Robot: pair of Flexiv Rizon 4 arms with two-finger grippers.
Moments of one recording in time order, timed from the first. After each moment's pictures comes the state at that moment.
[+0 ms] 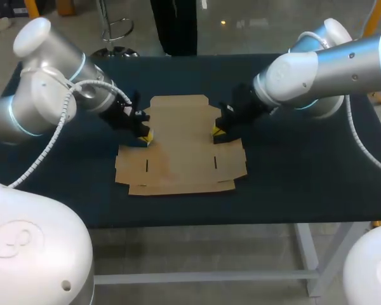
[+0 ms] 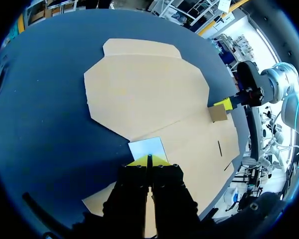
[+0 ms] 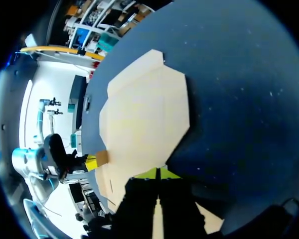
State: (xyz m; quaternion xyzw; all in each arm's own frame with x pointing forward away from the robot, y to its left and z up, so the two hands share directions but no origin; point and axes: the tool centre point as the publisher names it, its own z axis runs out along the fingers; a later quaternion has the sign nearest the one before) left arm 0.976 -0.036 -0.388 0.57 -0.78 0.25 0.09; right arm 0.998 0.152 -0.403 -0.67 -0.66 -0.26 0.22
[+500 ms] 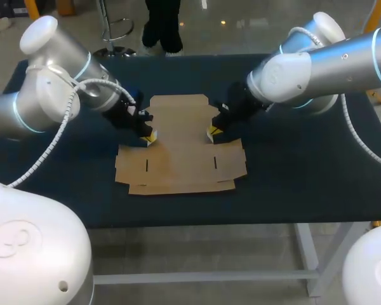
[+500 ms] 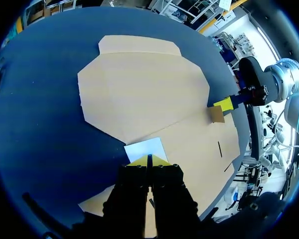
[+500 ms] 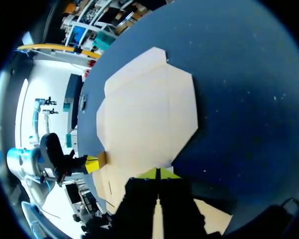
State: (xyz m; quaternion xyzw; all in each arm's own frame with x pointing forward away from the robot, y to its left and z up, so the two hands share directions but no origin) left arm 0.978 -0.042 -0.392 0.56 -0.78 0.24 0.10; right arm 1.000 0.160 -0.403 -0.68 -0.66 -0.24 0.21
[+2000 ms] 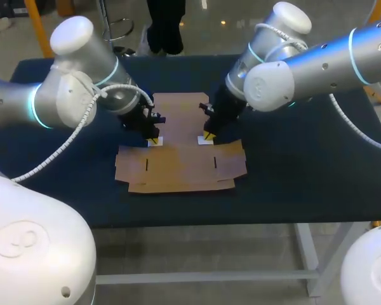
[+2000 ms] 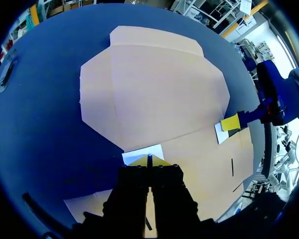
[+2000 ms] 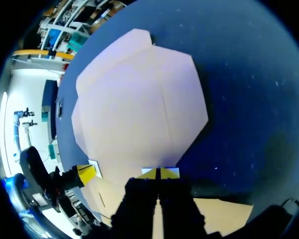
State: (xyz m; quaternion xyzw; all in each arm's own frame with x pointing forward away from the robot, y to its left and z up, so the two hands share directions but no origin) left arm 0.990 -0.053 -0.408 0.63 -0.75 0.19 0.04; right arm 1.000 0.175 -0.422 -0.73 -0.64 -0.15 0.17
